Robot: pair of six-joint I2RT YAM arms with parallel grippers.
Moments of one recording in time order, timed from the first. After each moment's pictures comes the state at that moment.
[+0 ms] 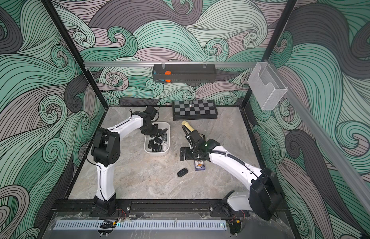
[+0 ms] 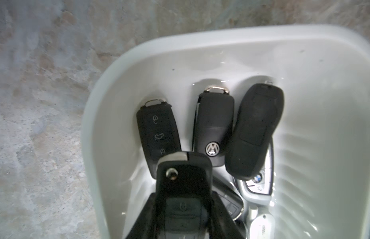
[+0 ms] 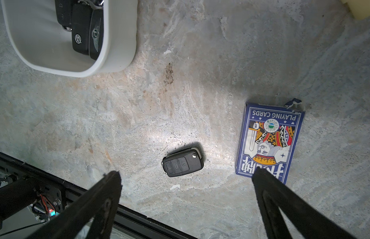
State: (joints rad) left arm -0.38 2.11 1.70 -0.88 -0.04 -0.32; right arm 0.65 1.34 0.99 -0.78 -0.05 0.57
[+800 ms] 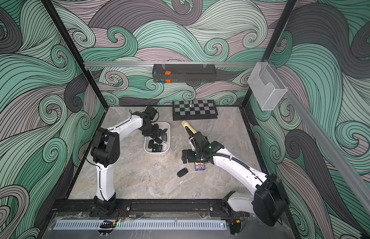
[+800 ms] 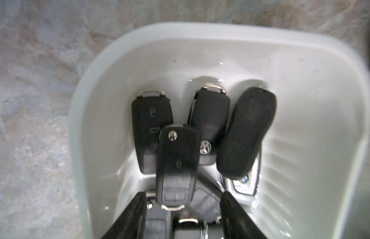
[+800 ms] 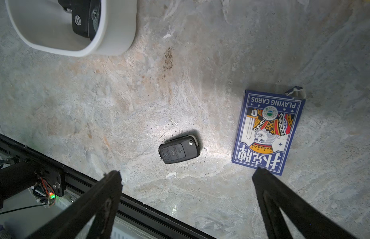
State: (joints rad) left arm -0.38 2.06 1.66 -0.87 0.02 -0.45; right arm 0.63 1.27 0.92 -0.80 -0.11 0.53
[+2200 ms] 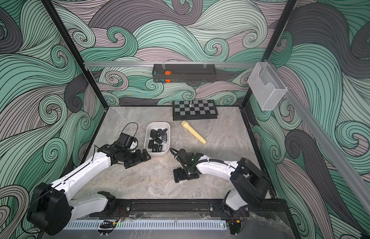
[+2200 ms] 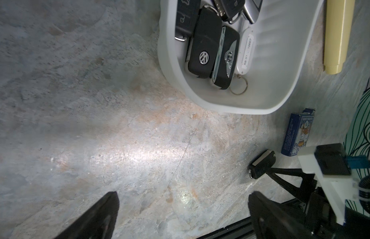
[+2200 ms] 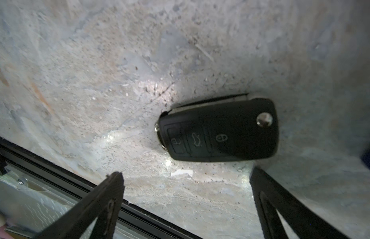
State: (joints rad) left arm -0.36 1.18 0.77 -0.76 0.28 -0.62; right arm 0.89 1.52 0.79 -0.63 -0.17 0.66
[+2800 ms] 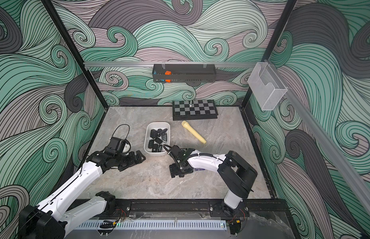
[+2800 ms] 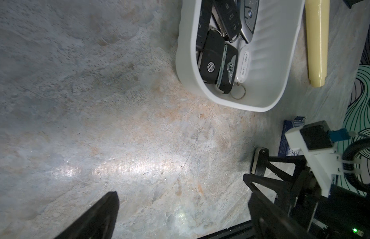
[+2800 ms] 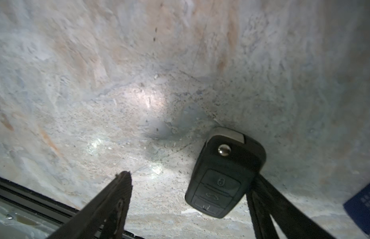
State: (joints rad) left arm -0.32 0.98 0.72 -0.81 0.24 -0.62; right arm 0.90 1.67 0.95 -0.65 -0.08 0.63
